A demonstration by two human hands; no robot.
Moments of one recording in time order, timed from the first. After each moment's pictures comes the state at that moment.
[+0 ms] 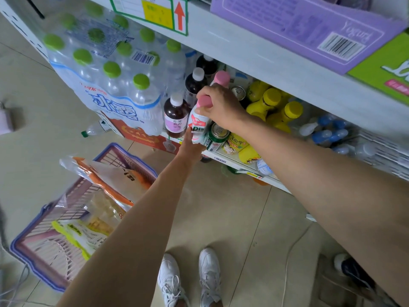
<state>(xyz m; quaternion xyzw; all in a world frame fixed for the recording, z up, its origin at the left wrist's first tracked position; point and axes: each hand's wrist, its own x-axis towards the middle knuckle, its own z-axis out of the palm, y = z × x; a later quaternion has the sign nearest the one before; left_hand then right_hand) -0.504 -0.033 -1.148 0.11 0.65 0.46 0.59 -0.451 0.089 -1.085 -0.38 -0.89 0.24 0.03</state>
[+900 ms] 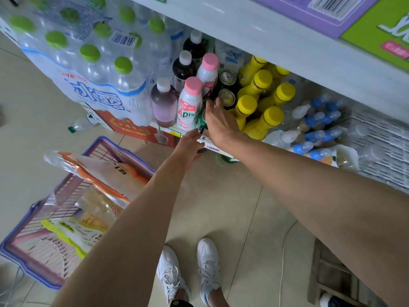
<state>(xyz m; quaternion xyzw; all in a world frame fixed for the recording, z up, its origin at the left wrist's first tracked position) -0.483 -0.042 -1.166 0.07 0.60 0.45 0.65 -0.417 0.041 -1.125 -0.47 -0.87 0.07 -0.12</state>
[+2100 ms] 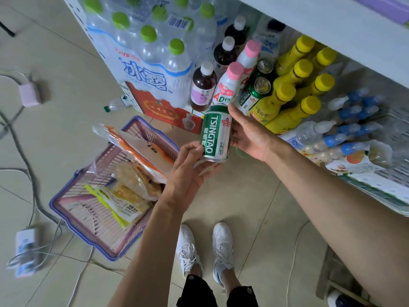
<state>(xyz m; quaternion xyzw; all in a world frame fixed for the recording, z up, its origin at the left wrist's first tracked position) -0.500 -0.195 -1.110 -0.03 0.42 0.65 0.63 -0.401 -0.027 -1.097 -0.42 -0.44 0.79 0.05</state>
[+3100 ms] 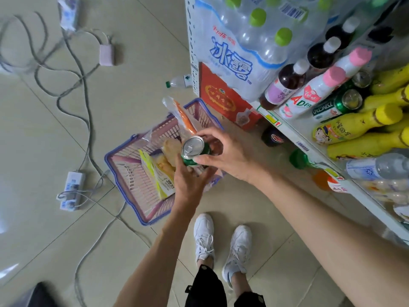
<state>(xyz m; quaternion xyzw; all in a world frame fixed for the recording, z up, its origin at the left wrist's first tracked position) -0.552 -0.302 -1.177 0.08 0.78 0.56 0.27 -0.516 -0.158 -1.117 -0.23 -0.82 0.53 -0.06</state>
